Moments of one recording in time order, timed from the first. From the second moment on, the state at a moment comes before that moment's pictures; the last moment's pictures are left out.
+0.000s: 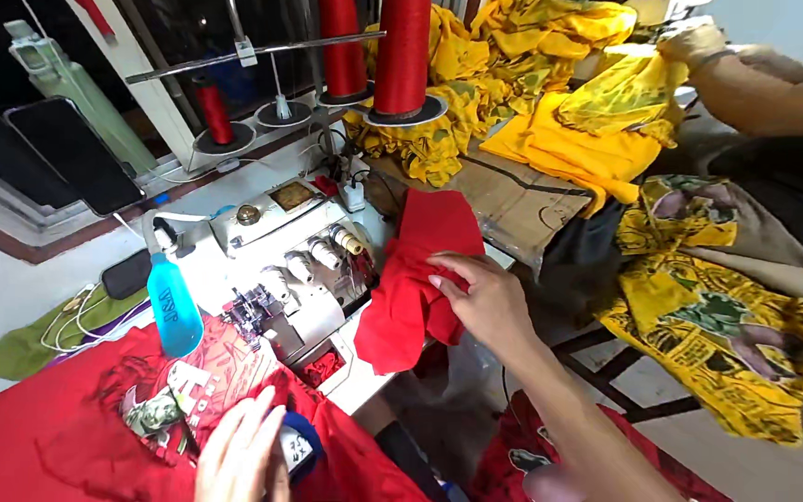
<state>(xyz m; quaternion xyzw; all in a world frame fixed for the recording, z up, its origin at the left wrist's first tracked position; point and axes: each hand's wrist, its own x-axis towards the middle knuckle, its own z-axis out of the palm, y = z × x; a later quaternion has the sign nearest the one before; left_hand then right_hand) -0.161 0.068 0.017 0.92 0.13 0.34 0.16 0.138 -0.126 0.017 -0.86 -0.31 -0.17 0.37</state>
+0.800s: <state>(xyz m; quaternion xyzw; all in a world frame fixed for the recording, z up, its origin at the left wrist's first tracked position) -0.148 0.003 -0.022 0.91 0.06 0.24 0.32 0.145 -0.126 0.001 -0.87 -0.30 -0.18 0.34</state>
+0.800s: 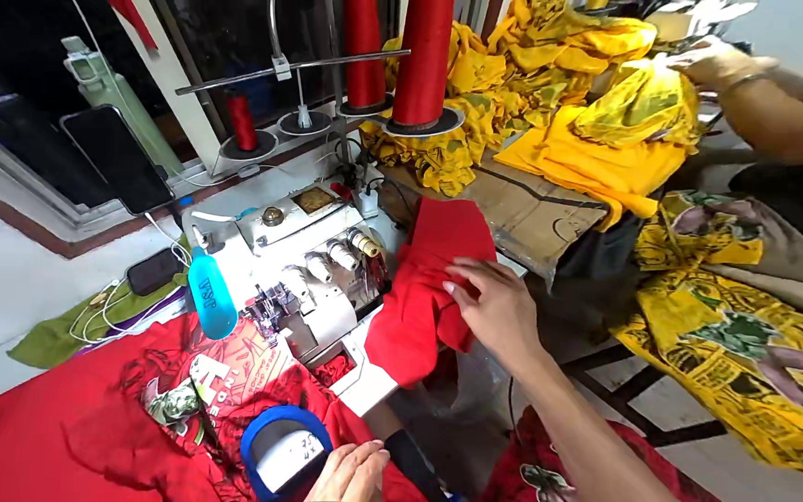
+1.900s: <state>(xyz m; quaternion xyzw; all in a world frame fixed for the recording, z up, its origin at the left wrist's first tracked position) -0.186 0.154 0.105 0.73 0.34 0.38 0.46 0.025 -0.030 0.035 -0.70 -0.43 0.23 0.52</state>
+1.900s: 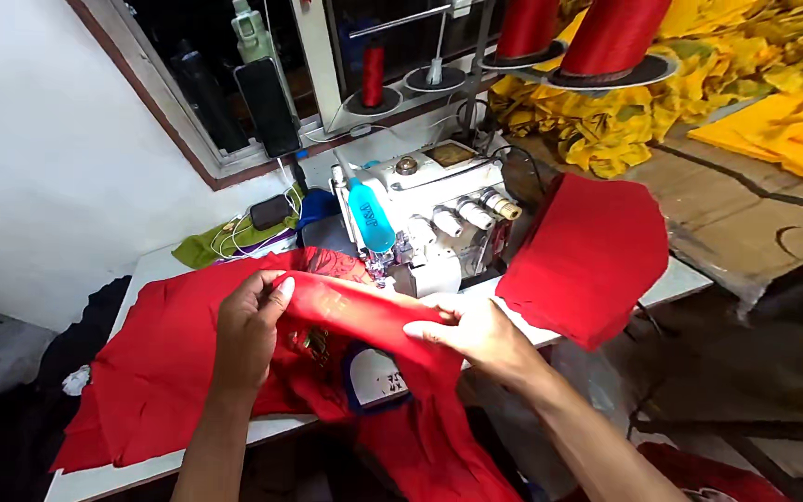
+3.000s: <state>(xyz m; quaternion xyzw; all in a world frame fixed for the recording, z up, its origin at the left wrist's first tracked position) -0.138 0.151 0.044 0.83 0.26 0.28 0.41 -0.011 0.019 0.022 -0.60 -0.22 0.48 0.60</state>
